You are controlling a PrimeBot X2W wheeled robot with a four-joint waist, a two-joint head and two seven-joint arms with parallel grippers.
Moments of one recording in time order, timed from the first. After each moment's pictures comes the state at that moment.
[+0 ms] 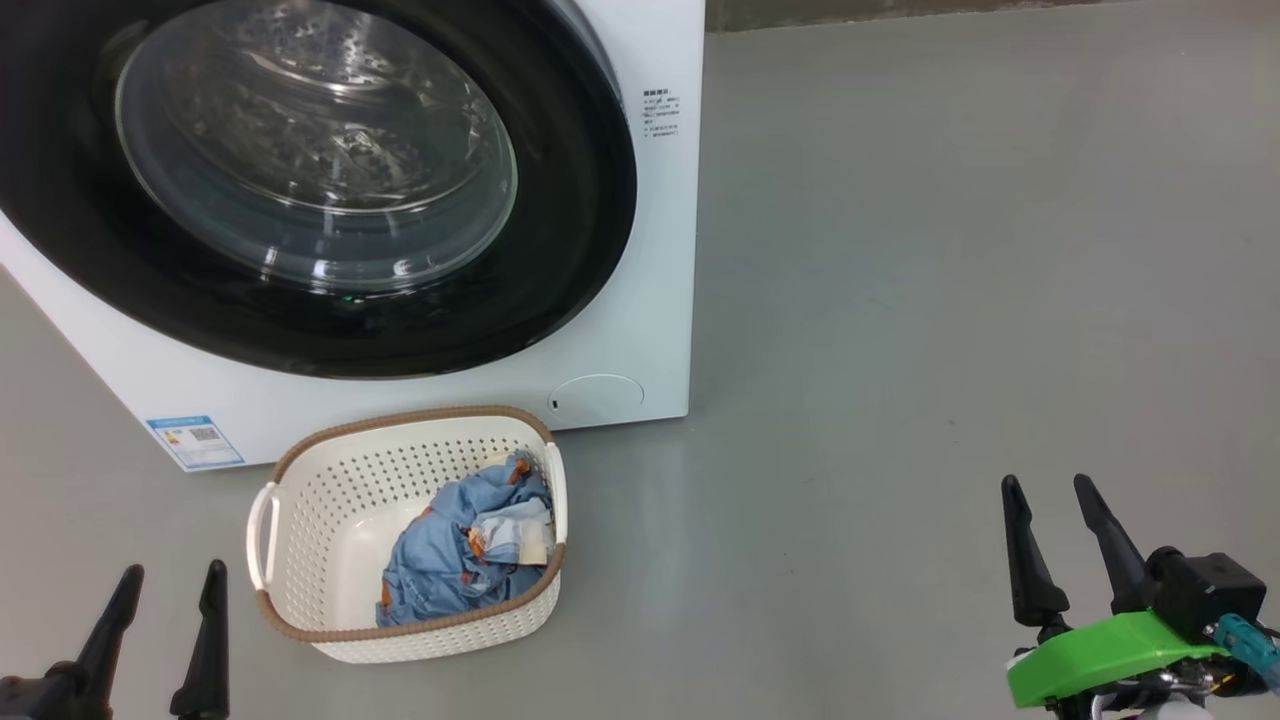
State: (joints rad) left arm 0.02 0.28 -0.03 0.21 -0.40 -0.13 -0.25; right arm -0.09 -0.04 -0.14 0.24 0.19 0.13 -0.25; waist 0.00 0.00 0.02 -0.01
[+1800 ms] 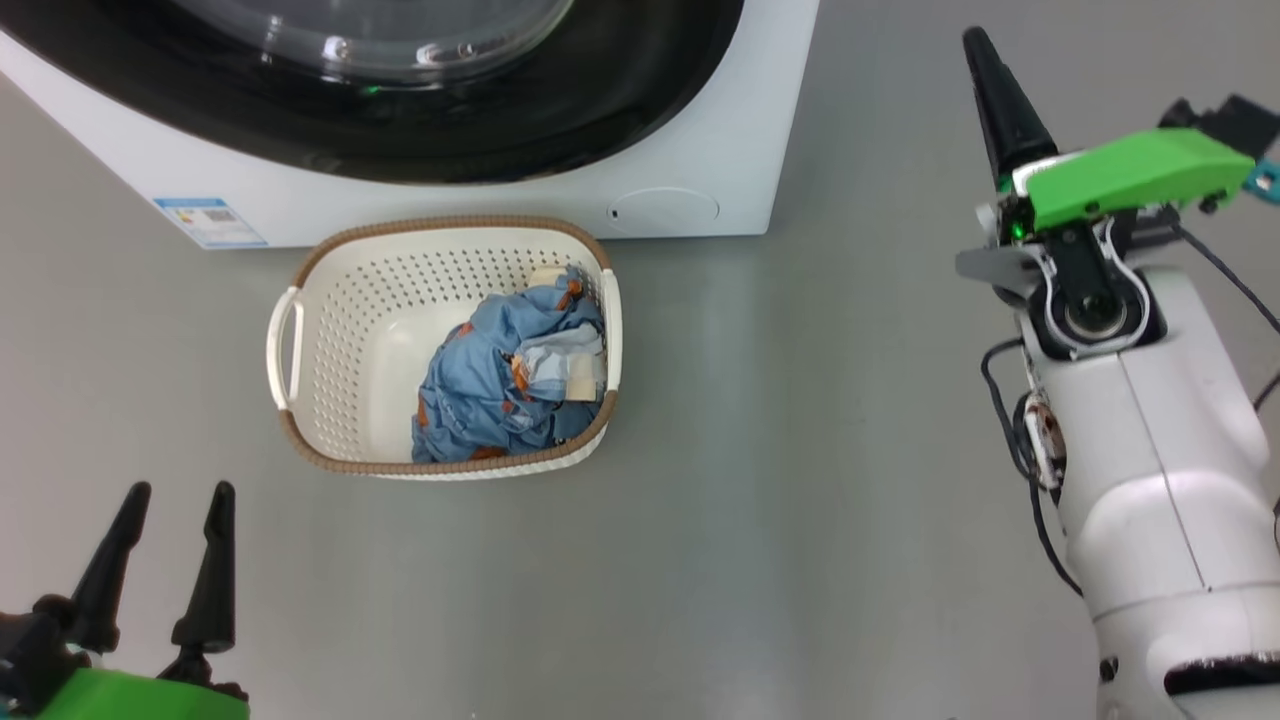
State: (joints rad) left arm -0.06 0.32 -0.09 0.13 -0.47 -0.13 -0.25; right arm -0.90 -0.07 -0.02 0.65 1.29 0.13 0.07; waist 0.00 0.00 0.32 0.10
